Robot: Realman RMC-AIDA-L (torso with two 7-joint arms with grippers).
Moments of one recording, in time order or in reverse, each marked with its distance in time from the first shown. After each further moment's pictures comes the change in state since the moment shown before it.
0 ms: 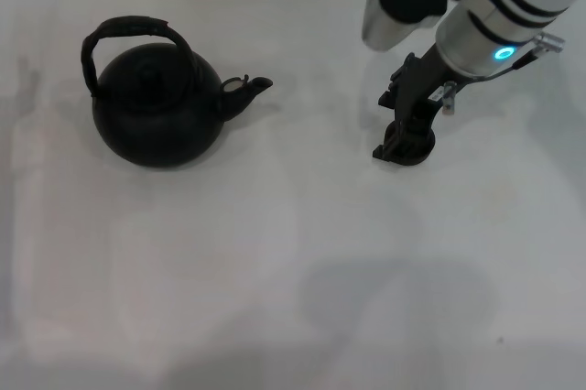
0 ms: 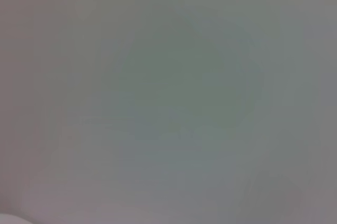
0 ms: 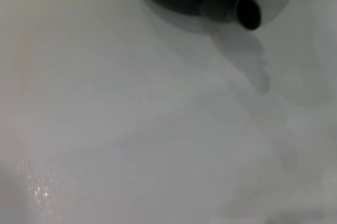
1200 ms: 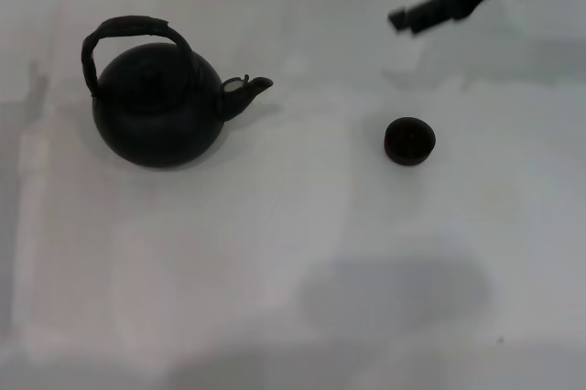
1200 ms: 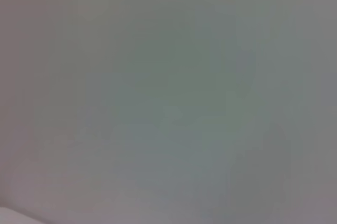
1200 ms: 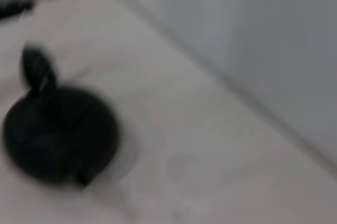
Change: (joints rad) left arm 0.016 -0.002 0.003 0.002 0.052 -0.002 0.009; right arm -0.143 -0.029 0.549 -0.157 0.097 0.076 -0.142
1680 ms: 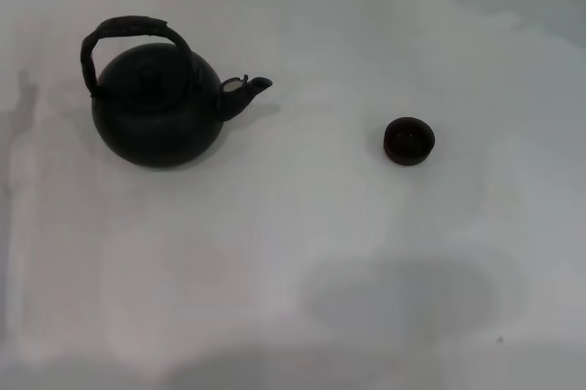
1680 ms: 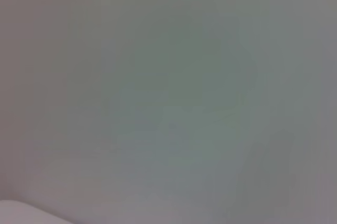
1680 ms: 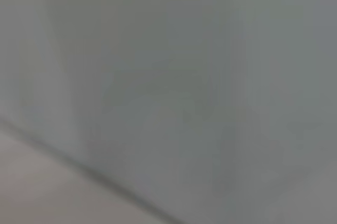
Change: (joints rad) left arm 0.026 -0.001 0.001 -0.004 0.000 0.007 -0.004; right arm -0.077 -0.138 0.035 0.176 0.381 -0.338 -0.053
